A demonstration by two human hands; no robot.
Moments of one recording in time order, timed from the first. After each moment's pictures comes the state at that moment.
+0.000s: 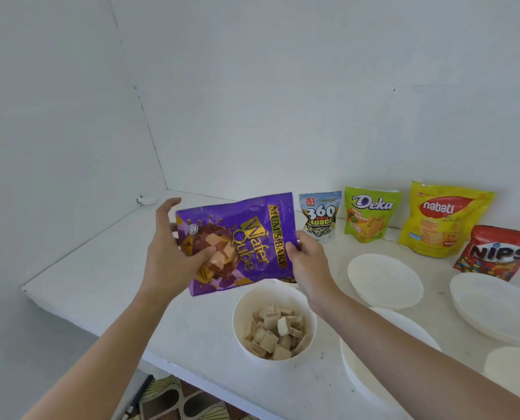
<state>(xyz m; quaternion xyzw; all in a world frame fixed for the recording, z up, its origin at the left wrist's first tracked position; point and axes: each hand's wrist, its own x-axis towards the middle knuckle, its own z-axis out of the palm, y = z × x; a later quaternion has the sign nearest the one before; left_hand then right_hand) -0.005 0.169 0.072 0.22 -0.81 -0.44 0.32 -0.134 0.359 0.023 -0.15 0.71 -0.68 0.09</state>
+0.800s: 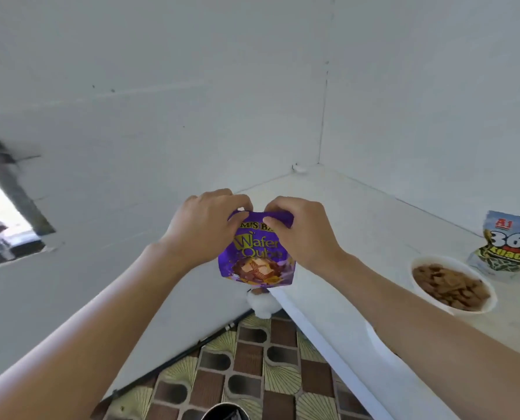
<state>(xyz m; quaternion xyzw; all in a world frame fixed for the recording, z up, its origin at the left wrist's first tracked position) 0.192 0.123 0.134 0.36 -0.91 0.00 0.20 0.021 0.199 0.092 -0.61 0.66 -0.44 0.02</state>
